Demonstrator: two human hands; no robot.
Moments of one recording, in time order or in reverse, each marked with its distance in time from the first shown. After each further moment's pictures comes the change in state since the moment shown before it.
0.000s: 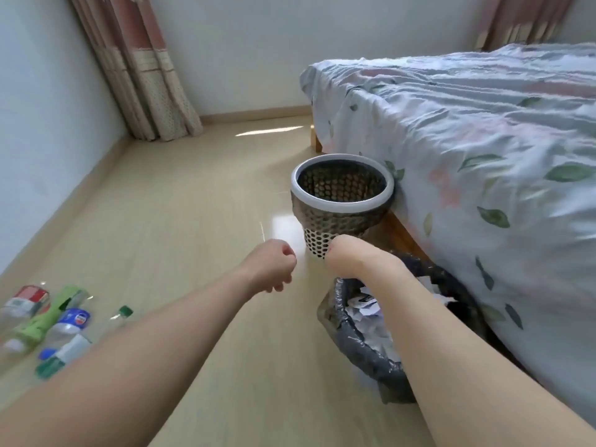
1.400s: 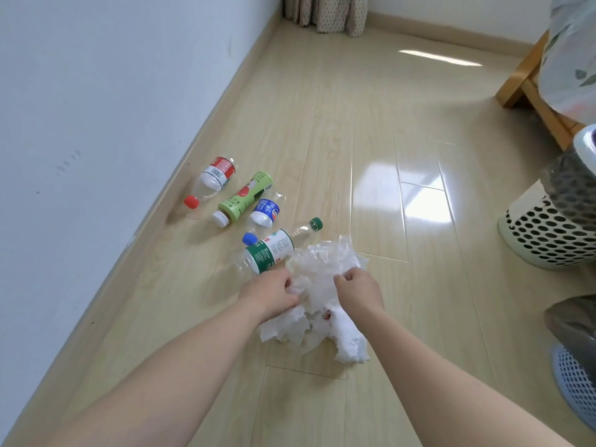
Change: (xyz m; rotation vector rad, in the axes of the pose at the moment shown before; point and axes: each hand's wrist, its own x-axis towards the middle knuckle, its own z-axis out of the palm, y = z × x) left_hand -0.109 -0.478 -0.120 0.121 0.006 -0.313; right_hand 0.032 -0.305 0.373 0.318 -0.067 0.073
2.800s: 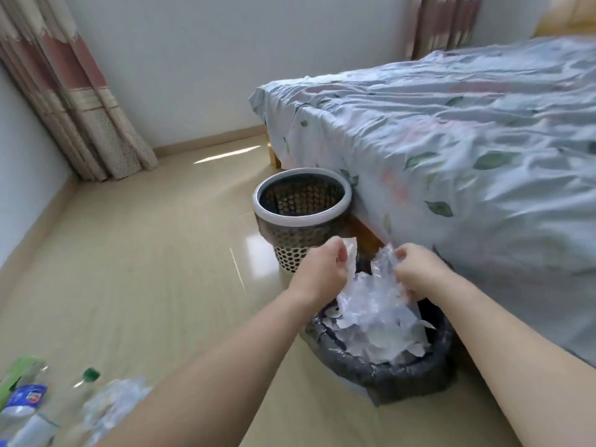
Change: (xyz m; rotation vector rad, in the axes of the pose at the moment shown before) left_hand -0.070 0.578 0.120 -0.083 0.142 0.778; right_hand -0.070 0.288 -0.500 0.087 0.436 0.177
